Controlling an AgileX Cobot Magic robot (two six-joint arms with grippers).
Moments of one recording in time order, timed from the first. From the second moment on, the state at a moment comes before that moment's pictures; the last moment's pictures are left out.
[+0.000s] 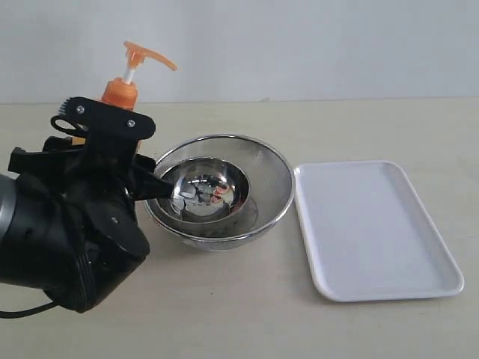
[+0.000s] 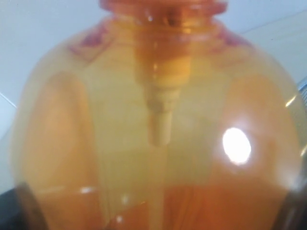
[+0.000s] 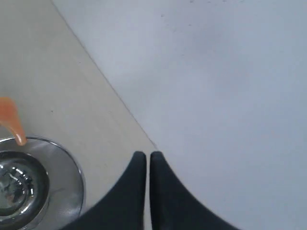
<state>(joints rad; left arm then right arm) -0.85 1.83 -0.76 1.70 1.14 -2.07 0.72 1.76 -2.31 -0.25 1.22 -0.36</state>
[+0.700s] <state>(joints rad) -0.95 1.38 -0.77 1.68 1.17 -1.73 0.42 1.45 -1.86 -0.25 1.21 -0.21</state>
